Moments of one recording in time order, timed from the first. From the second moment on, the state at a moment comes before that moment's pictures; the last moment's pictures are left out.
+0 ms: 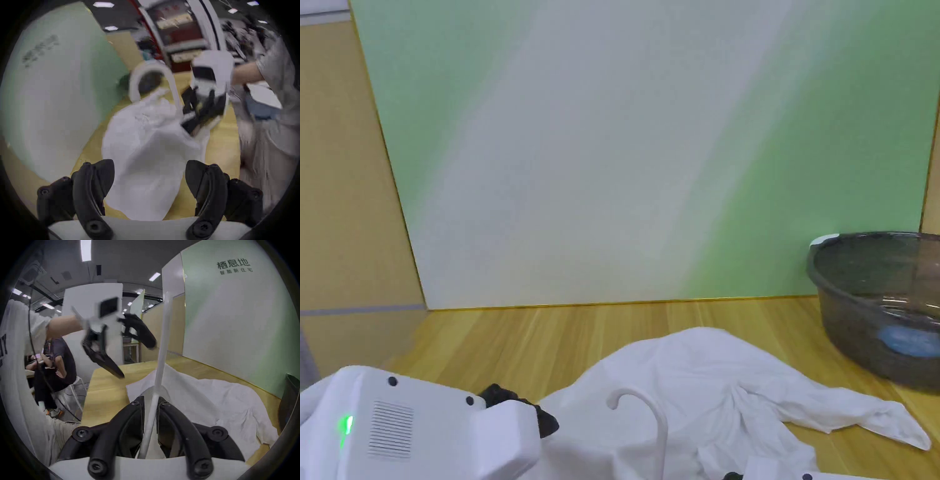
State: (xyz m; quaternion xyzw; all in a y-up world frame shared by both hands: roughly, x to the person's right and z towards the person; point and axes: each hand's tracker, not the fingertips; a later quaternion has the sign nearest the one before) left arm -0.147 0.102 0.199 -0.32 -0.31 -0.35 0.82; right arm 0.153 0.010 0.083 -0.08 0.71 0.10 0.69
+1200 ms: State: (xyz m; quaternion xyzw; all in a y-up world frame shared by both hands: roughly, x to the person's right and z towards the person) left arm -0.158 0.088 0.132 -0.40 -0.48 -0.11 0.77; right arm 0.200 0.049 0.054 -0.05 0.69 0.13 0.71
